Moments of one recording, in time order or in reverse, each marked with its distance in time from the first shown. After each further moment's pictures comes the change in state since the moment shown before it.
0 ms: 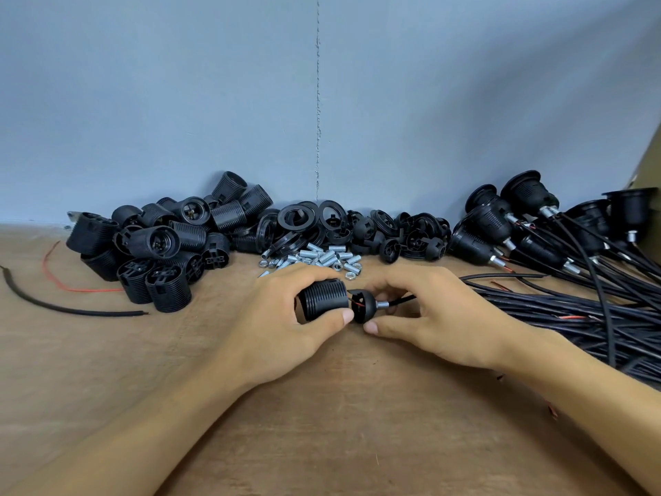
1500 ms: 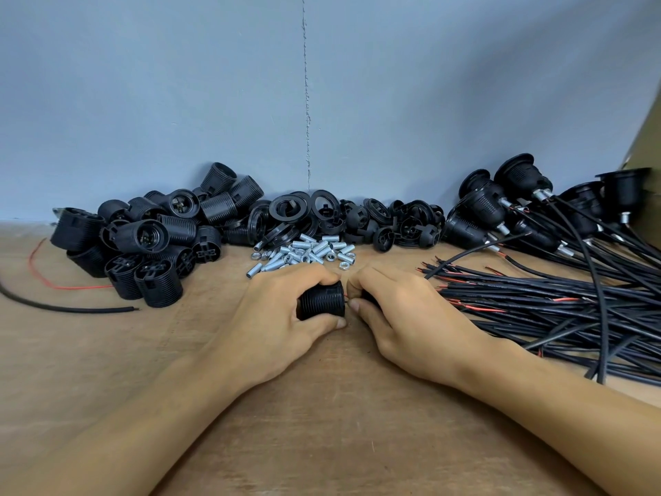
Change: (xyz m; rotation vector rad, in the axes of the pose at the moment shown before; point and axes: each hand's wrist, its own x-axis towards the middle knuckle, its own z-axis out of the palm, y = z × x) left_hand 0.001 -0.021 0.013 0.097 0.024 0.167; right_hand -0.003 -0.016 0.032 -0.245 0.143 -0.087
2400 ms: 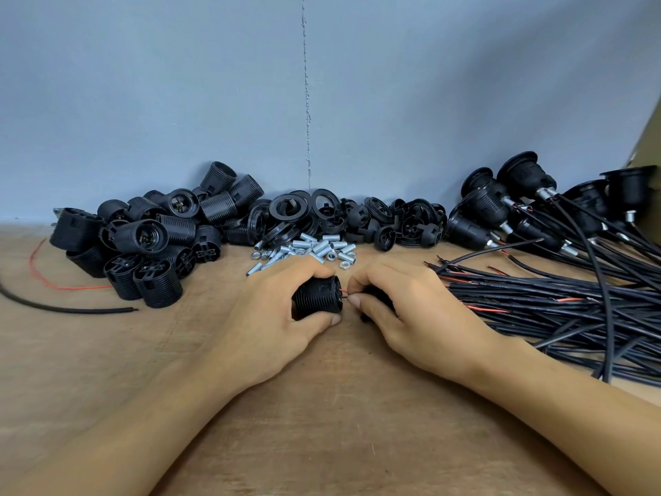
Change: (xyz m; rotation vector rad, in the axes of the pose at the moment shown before) left_hand -0.001 -0.004 -0.003 0.016 0.005 -0.016; right_hand 0.001 0.007 -0.004 0.085 0.062 -0.024
